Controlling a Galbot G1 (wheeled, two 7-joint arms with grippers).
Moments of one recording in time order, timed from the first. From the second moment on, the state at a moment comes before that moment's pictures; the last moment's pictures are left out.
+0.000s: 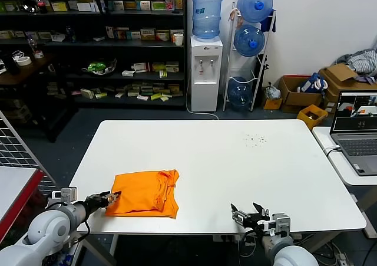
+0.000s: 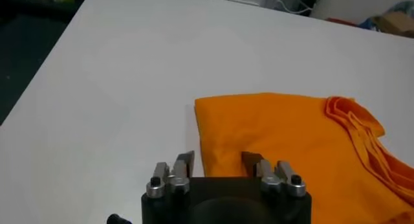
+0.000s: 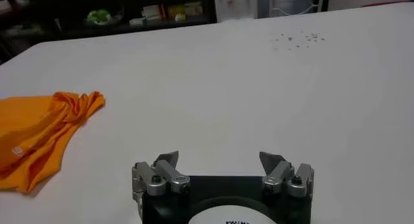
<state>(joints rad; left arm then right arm) 1.20 -0.69 -0.27 -1.69 -1.12 0.46 -0.10 -1.45 1.13 0.36 2.03 0.61 -0.57 0.24</state>
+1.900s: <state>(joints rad) 1.53 -0.46 -0.75 -1.91 -1.03 0.42 -0.21 -1.47 1.10 0.37 2.06 0.60 -0.53 0.23</state>
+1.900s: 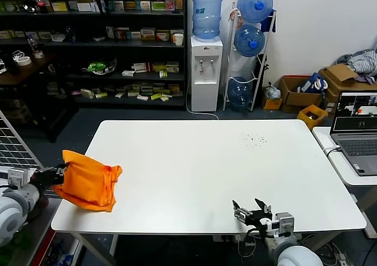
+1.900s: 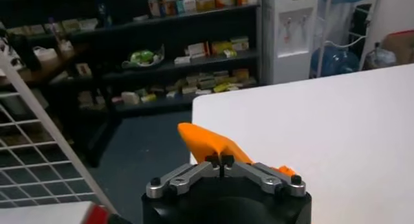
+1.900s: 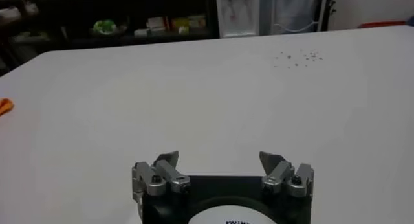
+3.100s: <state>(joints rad) 0.73 -1.04 0.20 -1.81 -1.37 0.50 -0.66 -1.60 1.21 0.46 2.11 0.51 -0.53 0.23</state>
